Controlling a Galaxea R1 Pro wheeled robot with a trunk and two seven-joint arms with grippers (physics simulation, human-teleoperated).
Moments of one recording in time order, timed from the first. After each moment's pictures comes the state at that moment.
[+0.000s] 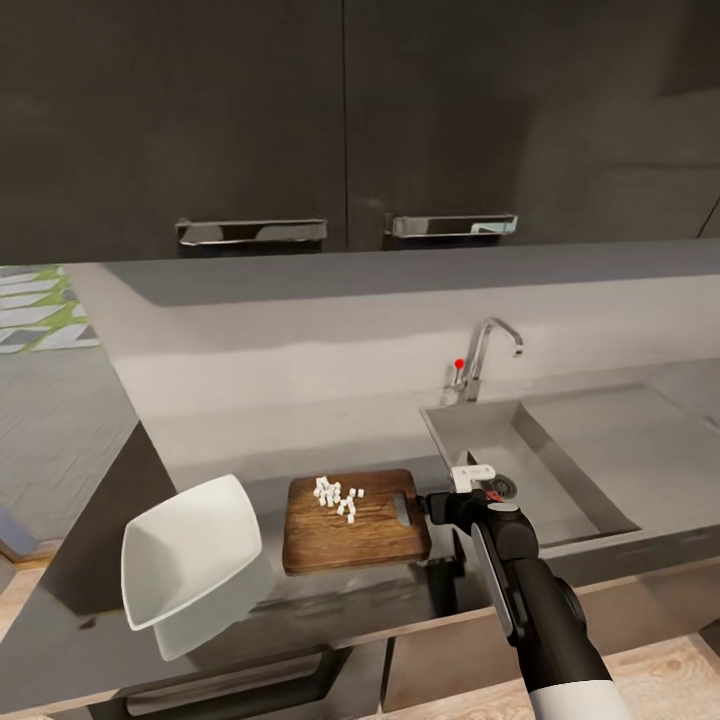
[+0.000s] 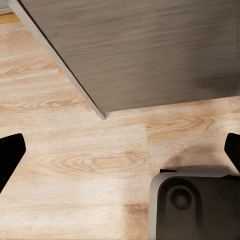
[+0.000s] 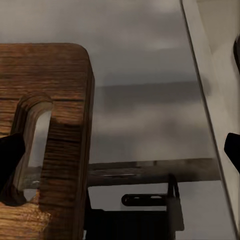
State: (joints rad) left arm 0.26 0.09 -0.13 -0.42 0.13 -0.81 0.20; right arm -0.47 0.12 0.03 -1.37 0.13 0.80 0.10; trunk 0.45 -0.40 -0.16
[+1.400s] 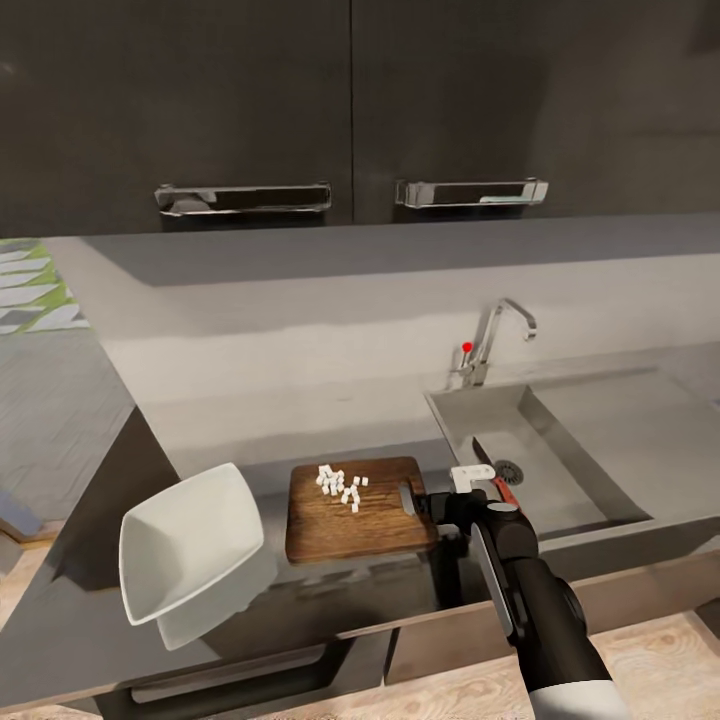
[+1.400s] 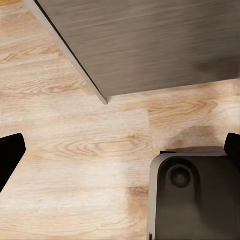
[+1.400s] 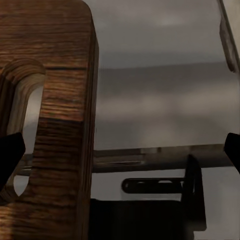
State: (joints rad) left arm 0.26 0.09 -0.13 -0.42 0.13 -0.81 0.20; right arm -0.47 0.12 0.03 -1.37 0.13 0.80 0.10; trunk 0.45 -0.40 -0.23
